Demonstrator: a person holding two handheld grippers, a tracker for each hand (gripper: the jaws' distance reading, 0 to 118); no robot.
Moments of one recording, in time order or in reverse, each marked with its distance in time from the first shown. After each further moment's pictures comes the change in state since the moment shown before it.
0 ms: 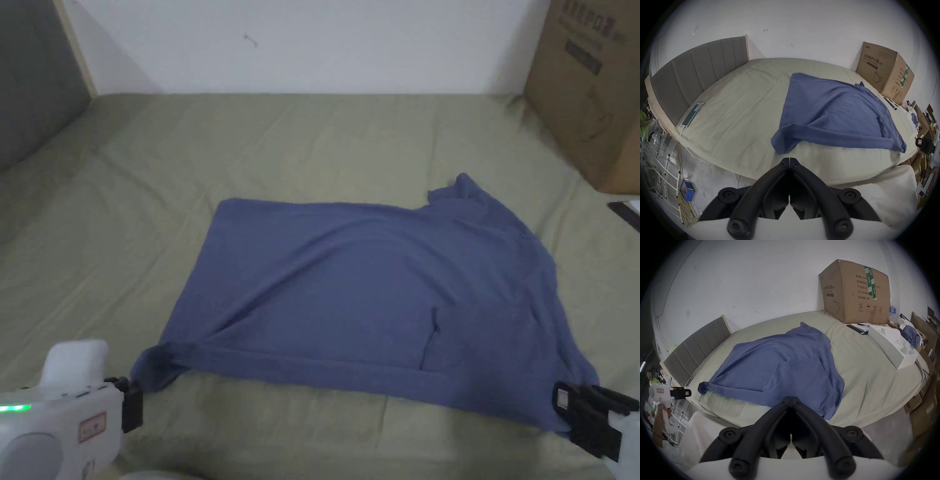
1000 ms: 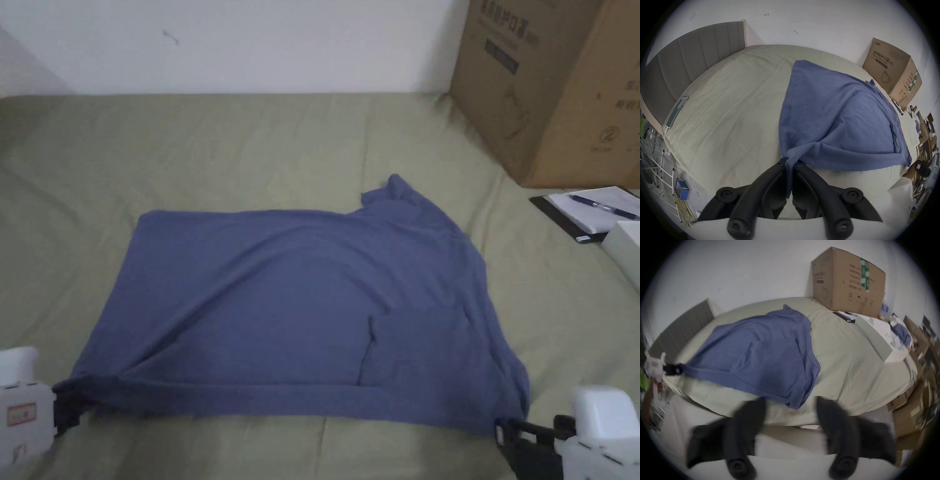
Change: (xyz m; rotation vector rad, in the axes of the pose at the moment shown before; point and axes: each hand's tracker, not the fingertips) left arm 0.003 0.045 -0.076 -0.103 -0.033 0.055; right arm 0.036 -0.010 -0.024 -0.162 -0.179 0.118
